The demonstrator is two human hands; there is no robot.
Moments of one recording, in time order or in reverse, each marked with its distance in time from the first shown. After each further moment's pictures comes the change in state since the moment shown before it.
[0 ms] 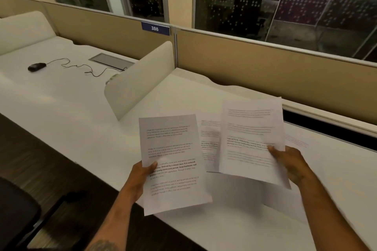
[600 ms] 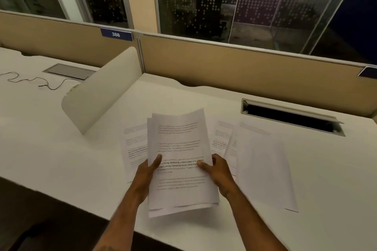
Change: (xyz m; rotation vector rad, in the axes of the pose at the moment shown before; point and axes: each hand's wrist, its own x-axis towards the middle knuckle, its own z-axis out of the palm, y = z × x) left_hand 0.014 -0.002 0.096 0.096 -0.178 0.056; right_hand -0.064 0.029 0.111 0.049 -0.142 -0.041
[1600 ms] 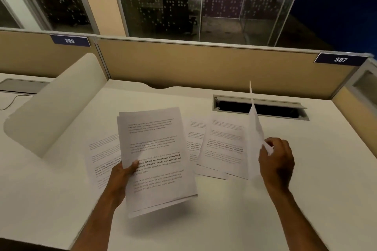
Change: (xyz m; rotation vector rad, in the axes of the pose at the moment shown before) left_hand 0.040 0.009 0.025 0.052 -0.007 0.041; right_hand -0.034 -0.010 -0.197 -0.607 1.068 -0.473
